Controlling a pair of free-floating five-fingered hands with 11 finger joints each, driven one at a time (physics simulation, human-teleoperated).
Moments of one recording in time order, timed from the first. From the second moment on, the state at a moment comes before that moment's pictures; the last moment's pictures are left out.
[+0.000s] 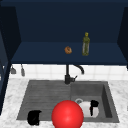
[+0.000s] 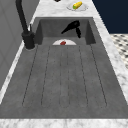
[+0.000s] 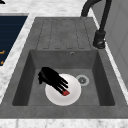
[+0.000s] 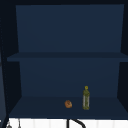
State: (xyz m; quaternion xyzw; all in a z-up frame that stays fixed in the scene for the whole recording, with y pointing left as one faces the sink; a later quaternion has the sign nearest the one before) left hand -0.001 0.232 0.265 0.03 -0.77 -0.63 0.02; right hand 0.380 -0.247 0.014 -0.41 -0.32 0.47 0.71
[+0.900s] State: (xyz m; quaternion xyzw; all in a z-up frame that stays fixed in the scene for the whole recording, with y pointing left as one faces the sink) left hand -0.001 0.232 0.265 0.03 -0.77 -0.63 0.02; right hand 0.463 -0.231 -0.079 -0.41 -0.31 0.46 0.72
